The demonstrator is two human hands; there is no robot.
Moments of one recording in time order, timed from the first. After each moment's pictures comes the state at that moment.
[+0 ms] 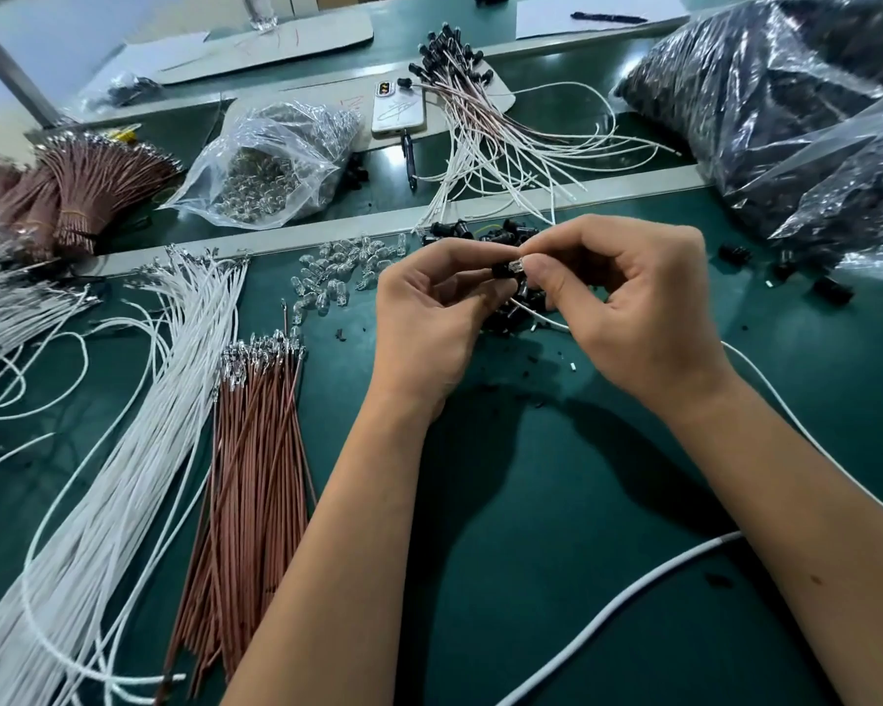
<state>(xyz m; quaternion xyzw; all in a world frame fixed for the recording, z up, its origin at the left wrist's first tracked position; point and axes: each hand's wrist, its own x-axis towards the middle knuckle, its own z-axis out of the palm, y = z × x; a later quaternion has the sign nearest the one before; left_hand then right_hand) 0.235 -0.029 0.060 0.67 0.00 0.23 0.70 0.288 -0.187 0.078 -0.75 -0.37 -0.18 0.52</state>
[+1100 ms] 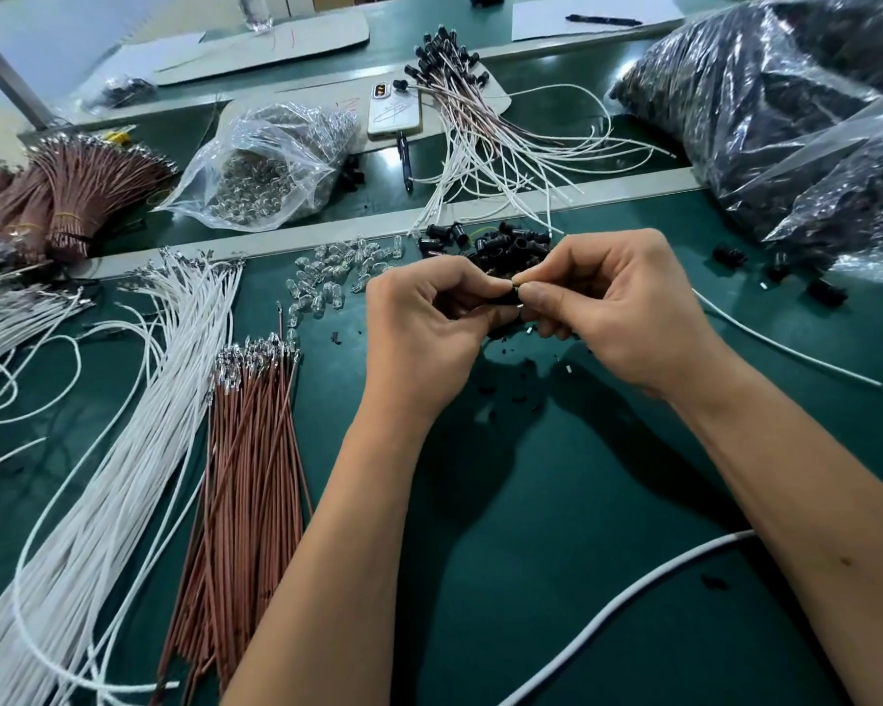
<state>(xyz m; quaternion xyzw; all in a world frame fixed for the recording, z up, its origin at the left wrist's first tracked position) 0.231 -0.026 0.058 0.76 0.00 0.28 0.58 0.300 -0.192 0.072 -0.71 -0.32 0.06 0.62</state>
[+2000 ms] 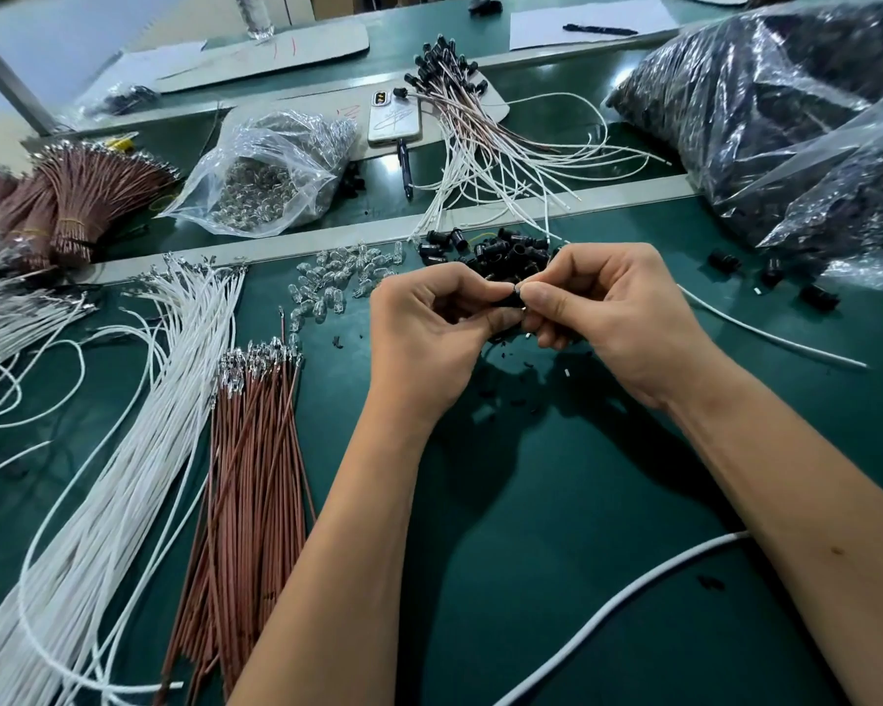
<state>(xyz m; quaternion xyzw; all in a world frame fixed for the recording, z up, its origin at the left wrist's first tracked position) 0.229 -0.030 0.061 0.74 0.01 0.26 0.62 0.303 -0.191 0.063 -0.67 -0.29 0.12 0.67</state>
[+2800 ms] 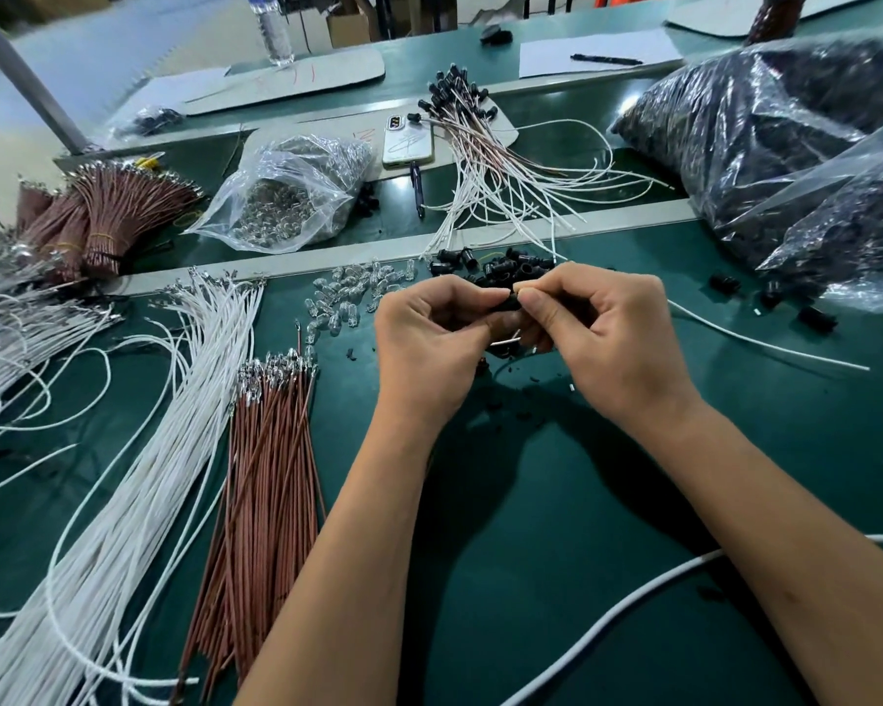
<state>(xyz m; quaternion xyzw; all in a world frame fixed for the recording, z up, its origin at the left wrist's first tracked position) 0.228 -0.034 0.069 0.68 0.06 0.28 0.67 0.291 -0.179 0.063 -0.74 -0.32 -0.09 0.58</state>
